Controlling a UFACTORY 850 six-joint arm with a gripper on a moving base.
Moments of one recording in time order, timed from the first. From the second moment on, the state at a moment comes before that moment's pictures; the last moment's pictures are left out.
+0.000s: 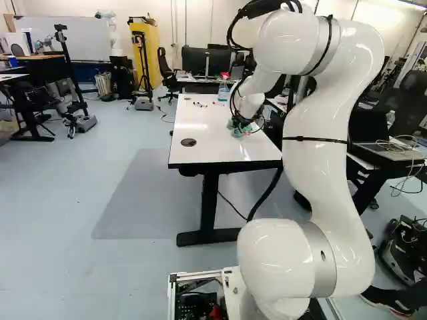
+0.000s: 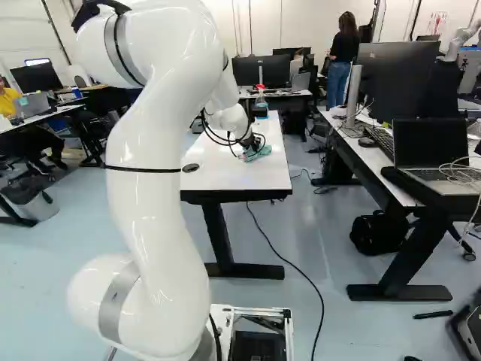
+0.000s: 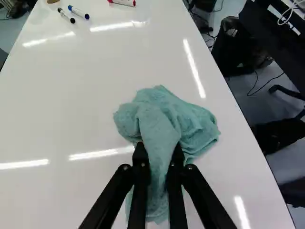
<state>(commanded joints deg) -9.1 -30.7 -70.2 2.9 4.7 0.0</state>
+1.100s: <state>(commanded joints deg) -10.8 -22.6 -59.7 2.9 4.7 0.0</state>
